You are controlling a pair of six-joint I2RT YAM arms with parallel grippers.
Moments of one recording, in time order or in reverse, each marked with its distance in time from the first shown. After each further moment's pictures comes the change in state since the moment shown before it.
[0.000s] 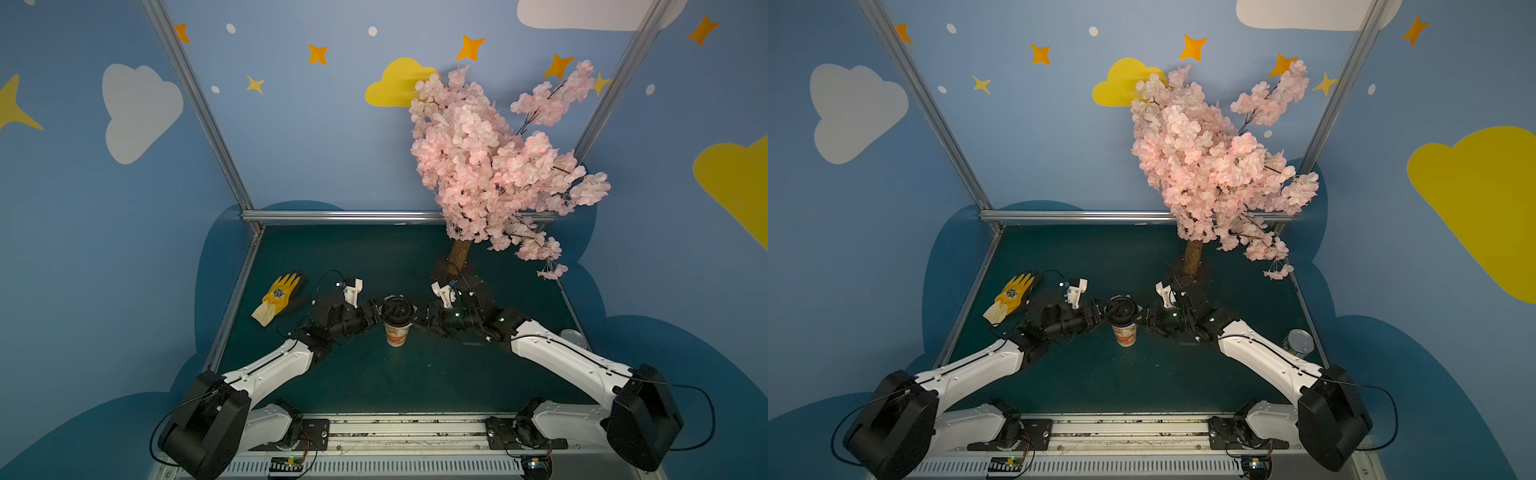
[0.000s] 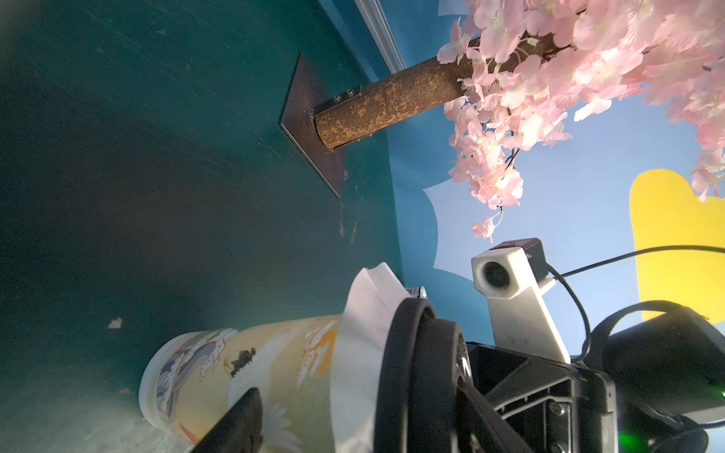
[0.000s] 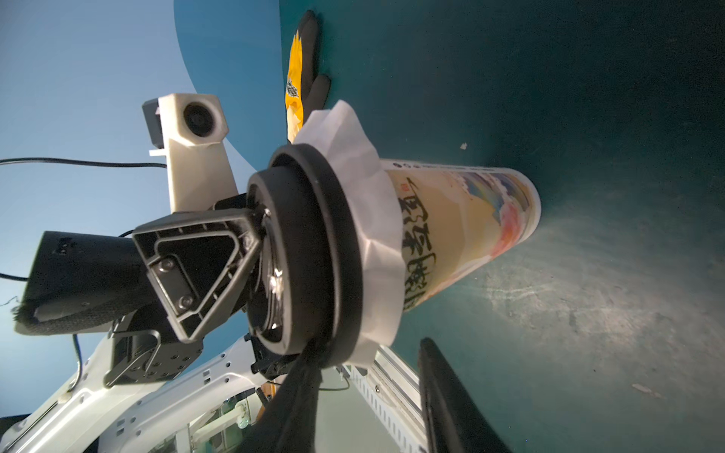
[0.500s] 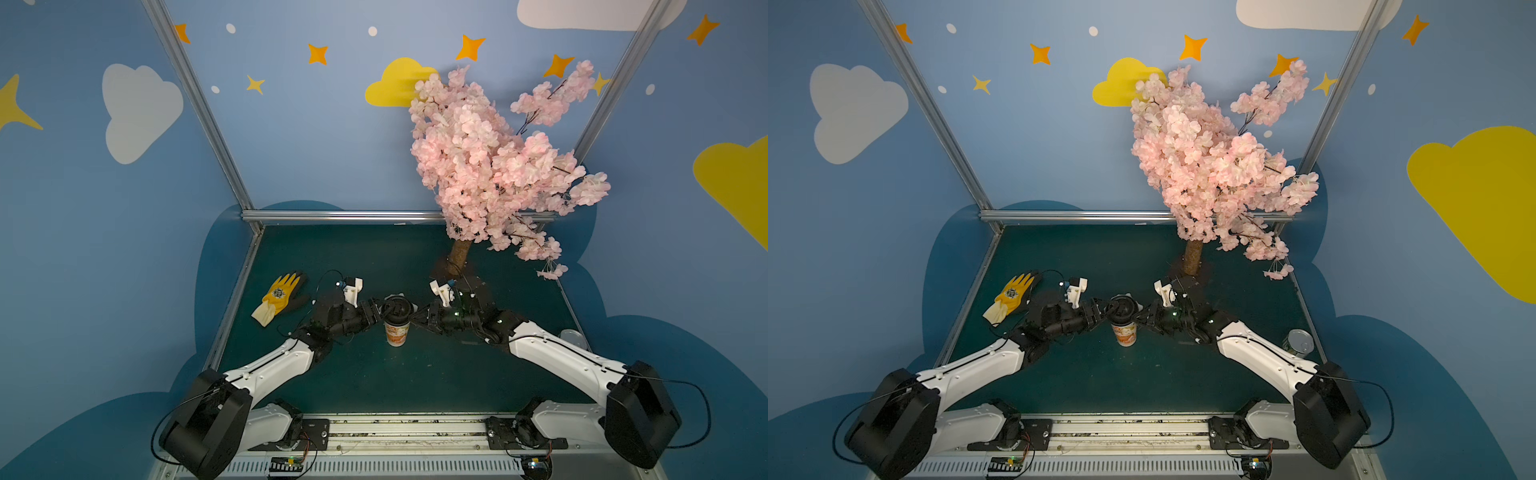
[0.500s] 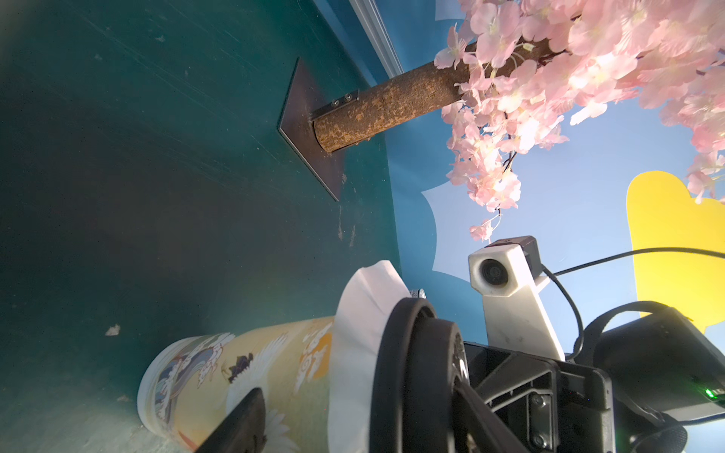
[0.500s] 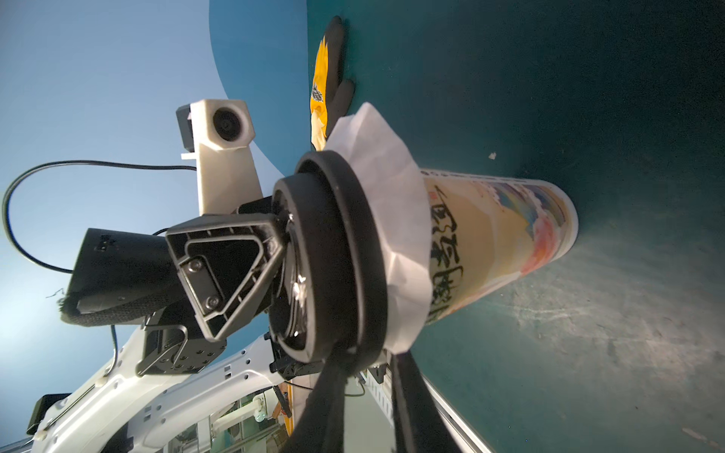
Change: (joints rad) left arm 0.001 0.014 0.000 0.021 -0.002 -0.001; right arm -0.009 0.026 -0.043 0.123 -0.033 0.034
